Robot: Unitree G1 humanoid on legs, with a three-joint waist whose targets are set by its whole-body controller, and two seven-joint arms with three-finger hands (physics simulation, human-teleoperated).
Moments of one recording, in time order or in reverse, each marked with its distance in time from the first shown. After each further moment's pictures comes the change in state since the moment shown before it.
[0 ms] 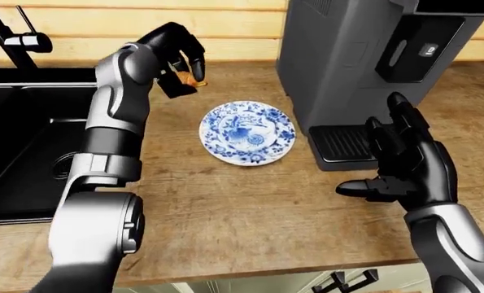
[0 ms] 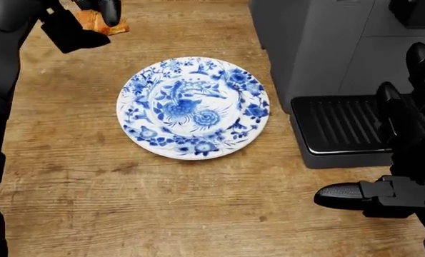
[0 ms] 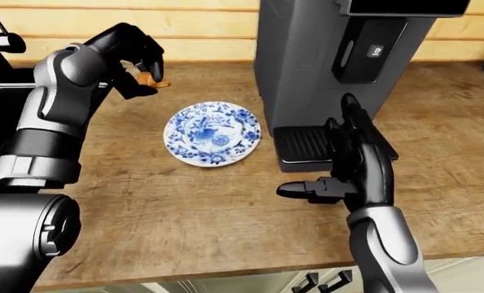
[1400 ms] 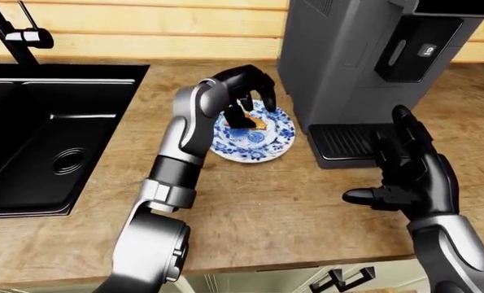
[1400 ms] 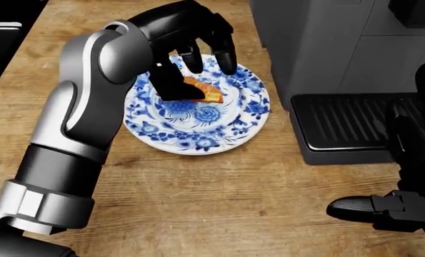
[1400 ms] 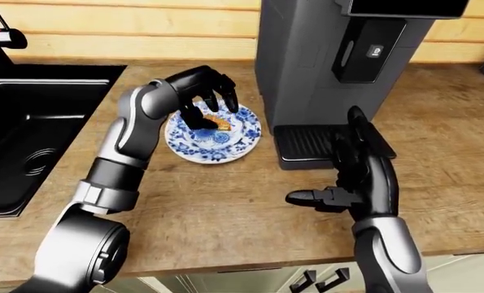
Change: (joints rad) left arm 0.137 -0.280 -0.093 -0.211 0.058 0.008 -0.150; right arm 0.081 0.026 -0.035 0.059 -0.009 -0.101 0.059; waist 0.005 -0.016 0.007
